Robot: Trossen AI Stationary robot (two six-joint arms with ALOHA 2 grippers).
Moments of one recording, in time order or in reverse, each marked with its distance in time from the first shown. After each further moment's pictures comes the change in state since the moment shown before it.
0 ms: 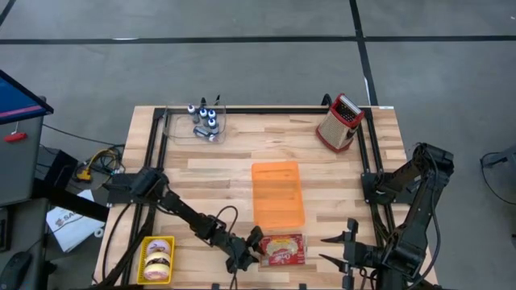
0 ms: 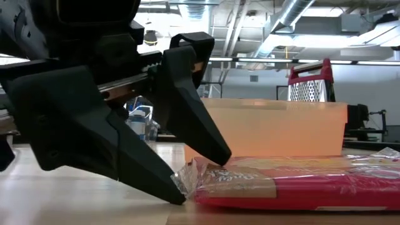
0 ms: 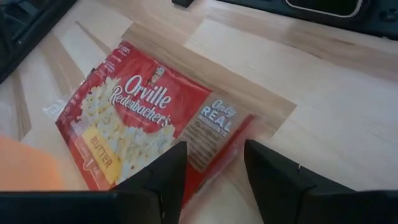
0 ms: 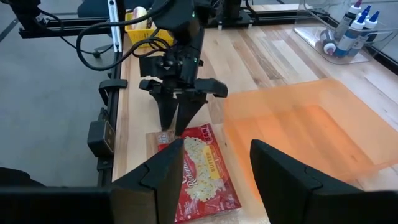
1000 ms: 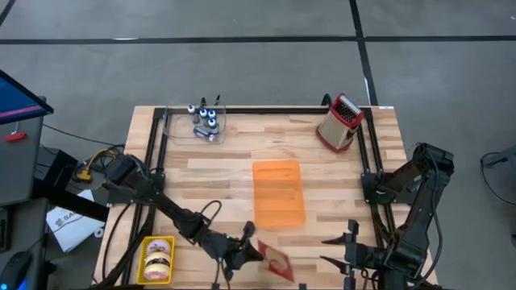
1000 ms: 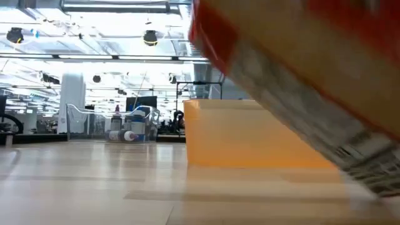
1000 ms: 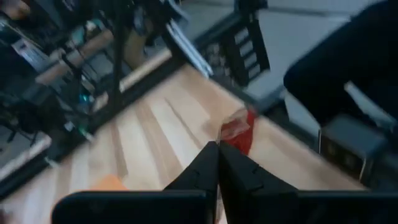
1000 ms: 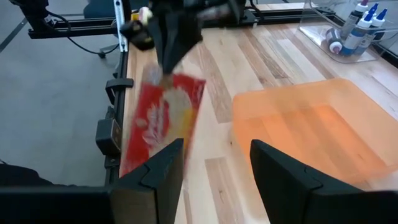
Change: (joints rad) left arm -0.067 -0.264 -0.007 0.026 -0.161 -0.105; right arm 0.012 0.000 0.000 0.012 -0.004 0.002
